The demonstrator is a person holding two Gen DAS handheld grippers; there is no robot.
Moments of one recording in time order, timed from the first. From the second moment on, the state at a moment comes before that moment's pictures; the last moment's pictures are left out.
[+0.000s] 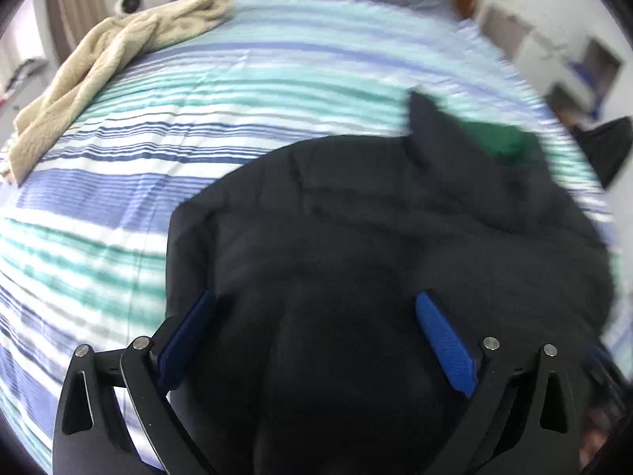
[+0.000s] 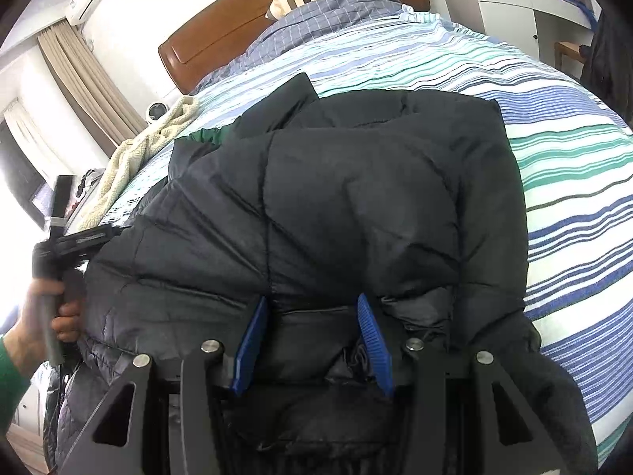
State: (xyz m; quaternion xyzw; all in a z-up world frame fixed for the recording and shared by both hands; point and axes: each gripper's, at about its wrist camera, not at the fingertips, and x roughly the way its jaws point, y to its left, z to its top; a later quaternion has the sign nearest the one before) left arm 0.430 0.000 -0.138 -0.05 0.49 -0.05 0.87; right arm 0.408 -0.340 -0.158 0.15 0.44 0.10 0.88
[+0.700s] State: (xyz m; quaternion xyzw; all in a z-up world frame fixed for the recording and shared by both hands) left arm 0.238 0.110 -0.059 0.04 0.44 -0.03 0.90; right arm 0.356 -0.337 -0.109 0.12 0.42 0.08 0.90
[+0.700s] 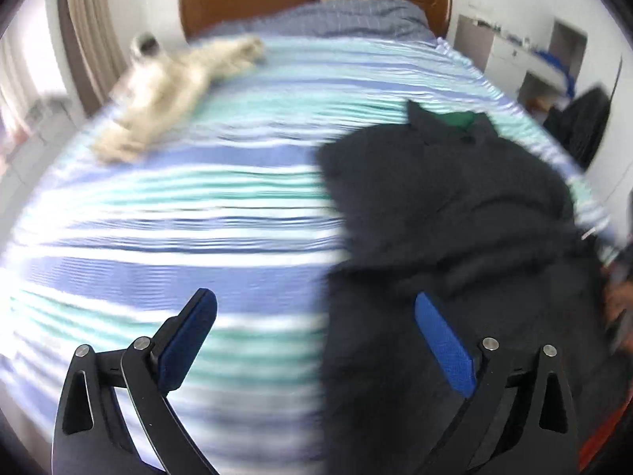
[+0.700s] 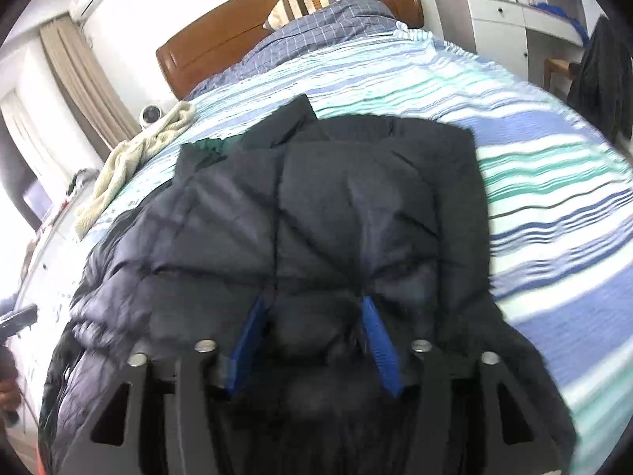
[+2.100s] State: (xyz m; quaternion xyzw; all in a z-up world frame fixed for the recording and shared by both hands) left arm 0.081 0.104 -0.059 -0.11 0.50 -0.17 0.84; right arm 0.153 -0.360 -0.029 0.20 0.50 0.24 0.81
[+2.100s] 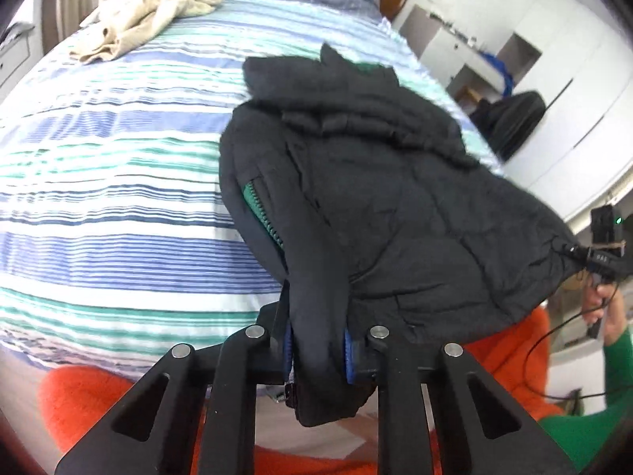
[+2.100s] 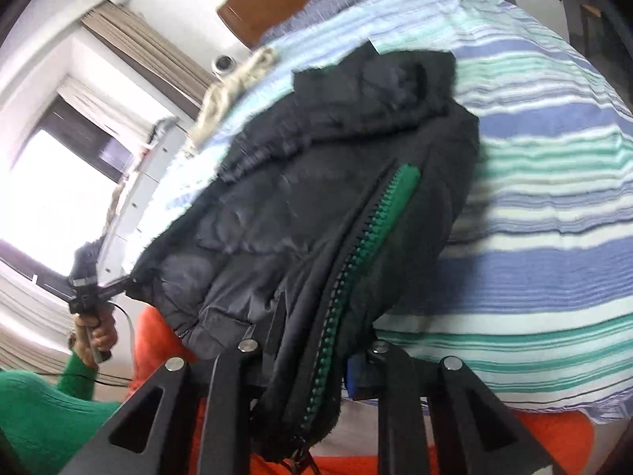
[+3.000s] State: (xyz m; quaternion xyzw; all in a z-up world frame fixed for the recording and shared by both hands) left arm 0.166 0.131 0.013 -0.17 0.45 -0.20 0.85; right arm 0.241 -0.367 -0.001 0.33 0.47 0.29 0.76
